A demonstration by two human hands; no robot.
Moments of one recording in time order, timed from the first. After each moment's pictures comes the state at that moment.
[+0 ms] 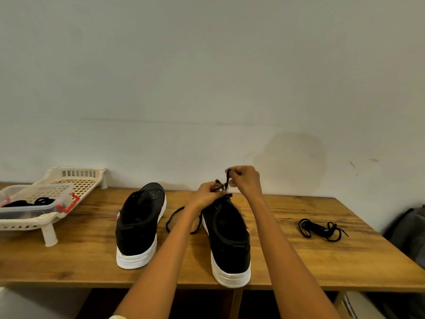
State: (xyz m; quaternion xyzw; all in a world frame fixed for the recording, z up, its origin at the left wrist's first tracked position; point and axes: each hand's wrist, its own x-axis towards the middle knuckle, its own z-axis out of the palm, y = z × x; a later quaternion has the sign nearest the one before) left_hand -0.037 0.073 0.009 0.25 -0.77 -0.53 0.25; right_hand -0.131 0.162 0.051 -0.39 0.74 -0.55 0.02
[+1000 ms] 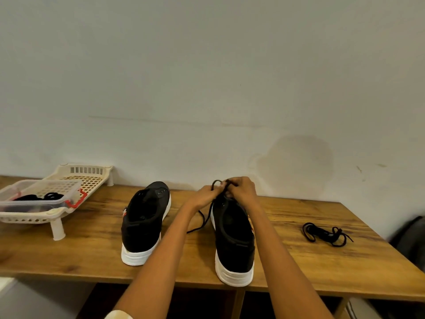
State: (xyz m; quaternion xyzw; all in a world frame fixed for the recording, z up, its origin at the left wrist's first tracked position) left_hand -0.028 0.055 0.005 0.23 -0.82 -0.49 0.20; right_hand -0.126 0.153 0.030 -0.40 0.77 -0.49 0.10
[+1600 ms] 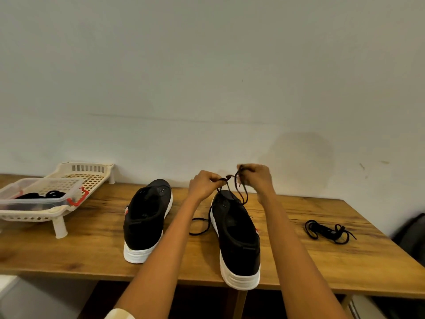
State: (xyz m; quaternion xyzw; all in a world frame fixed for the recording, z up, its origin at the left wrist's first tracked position) left_hand -0.029 0.048 0.017 0.29 -0.83 -0.38 0.31; right_hand -0.141 0.162 0.053 -0.32 0.67 -0.66 0.14
